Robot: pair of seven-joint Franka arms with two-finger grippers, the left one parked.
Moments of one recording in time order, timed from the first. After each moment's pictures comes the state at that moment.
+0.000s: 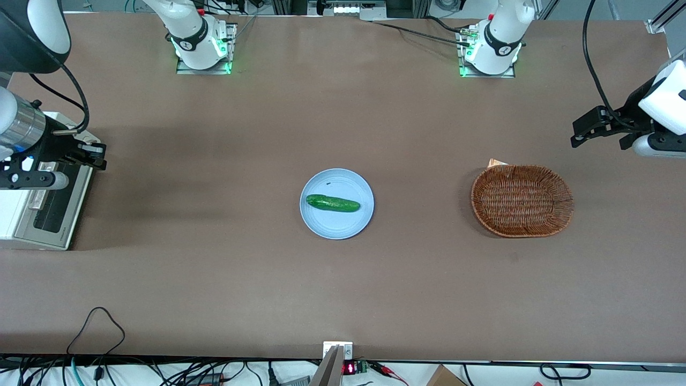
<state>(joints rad) -0.11 0.19 0.18 -1.51 -0.05 1.62 0.06</state>
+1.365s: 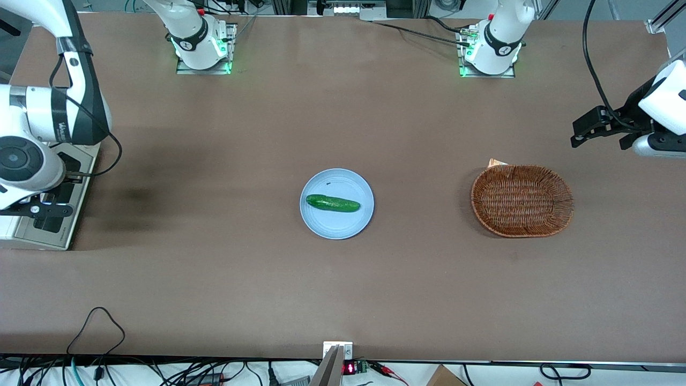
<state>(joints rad) -0.15 0.34 0.10 -1.73 -0.72 1.77 0.15</state>
